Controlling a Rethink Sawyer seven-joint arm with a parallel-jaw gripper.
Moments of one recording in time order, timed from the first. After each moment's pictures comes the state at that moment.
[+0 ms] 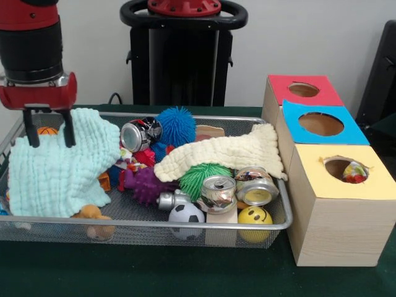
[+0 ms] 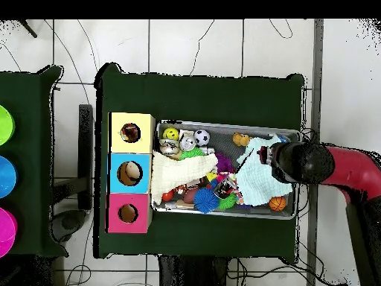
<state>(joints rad) -0.95 -0.63 0.58 1.52 -0.60 0.81 1.58</state>
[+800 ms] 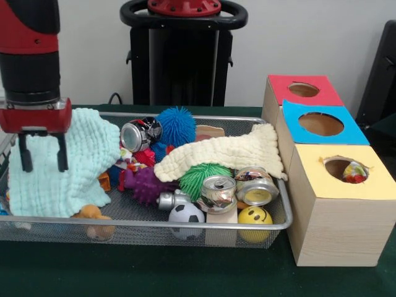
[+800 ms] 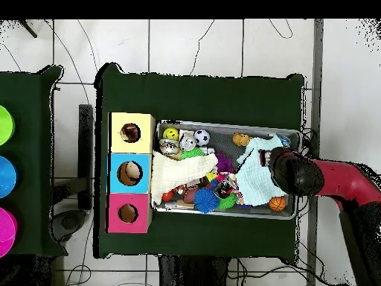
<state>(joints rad) -0.98 -0.56 0.58 1.59 -0.74 0.54 1.56</state>
